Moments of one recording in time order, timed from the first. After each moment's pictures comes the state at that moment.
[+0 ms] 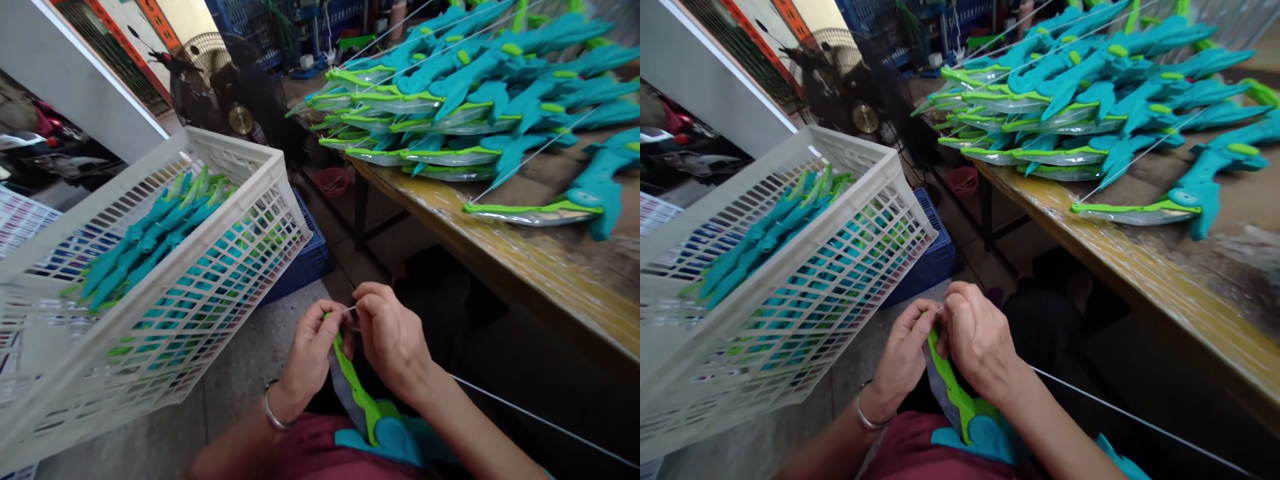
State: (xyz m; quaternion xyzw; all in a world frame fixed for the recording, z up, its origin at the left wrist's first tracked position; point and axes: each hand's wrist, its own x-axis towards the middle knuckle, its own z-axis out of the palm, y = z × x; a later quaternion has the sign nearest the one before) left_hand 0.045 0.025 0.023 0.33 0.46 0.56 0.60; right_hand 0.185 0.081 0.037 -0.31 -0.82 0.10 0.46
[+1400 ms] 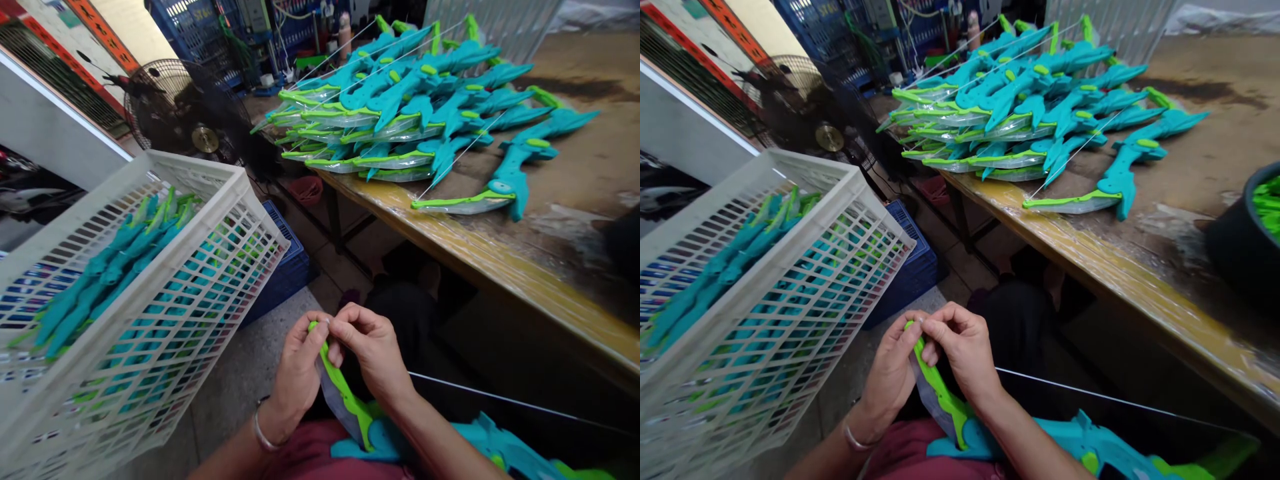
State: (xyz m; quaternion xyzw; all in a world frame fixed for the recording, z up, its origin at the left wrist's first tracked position) left_hand 0.073 0.022 0.026 0.26 0.41 0.57 0.67; right_hand 0.188 0.050 0.030 -0.34 -0.30 0.74 0.49
